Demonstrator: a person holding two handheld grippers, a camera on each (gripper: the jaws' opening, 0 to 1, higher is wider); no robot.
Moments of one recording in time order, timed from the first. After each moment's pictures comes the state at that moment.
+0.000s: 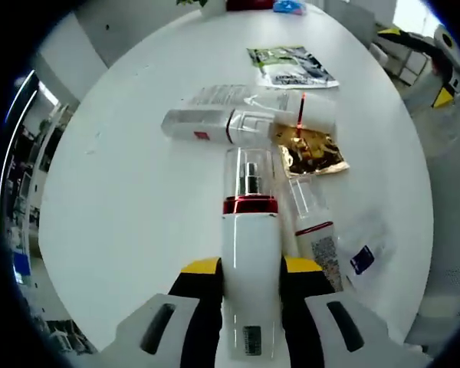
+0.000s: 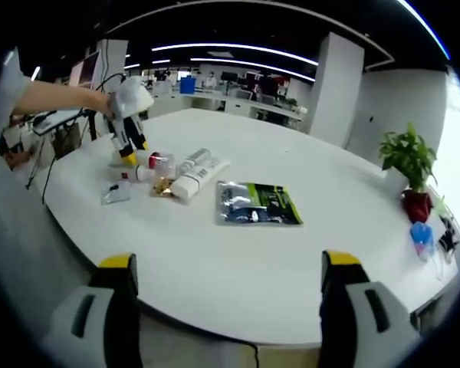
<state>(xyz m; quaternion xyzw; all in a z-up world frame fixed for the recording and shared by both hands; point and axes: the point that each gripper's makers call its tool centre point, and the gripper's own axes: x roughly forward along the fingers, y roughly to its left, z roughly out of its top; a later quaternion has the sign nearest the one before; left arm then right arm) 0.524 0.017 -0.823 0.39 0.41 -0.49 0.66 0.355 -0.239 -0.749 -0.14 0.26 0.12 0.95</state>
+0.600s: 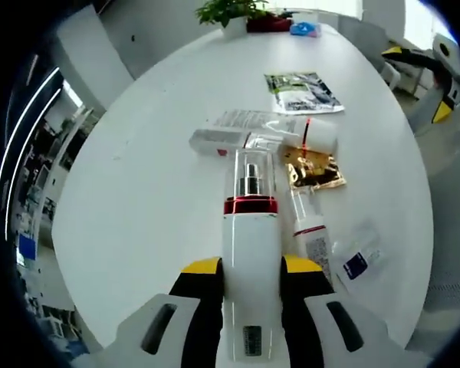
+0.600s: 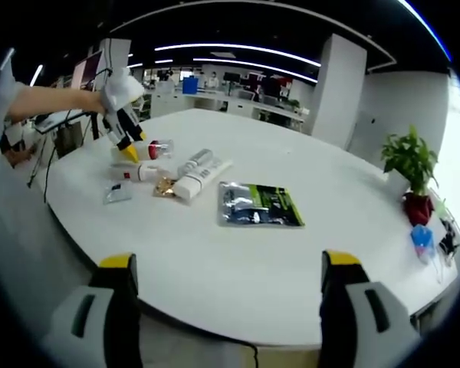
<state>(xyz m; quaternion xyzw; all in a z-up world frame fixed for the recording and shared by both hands) 0.530 0.018 -0.792 0.36 0.35 -0.46 0.73 0.356 -0.237 -0.748 -0.14 0.26 0.13 0.95</state>
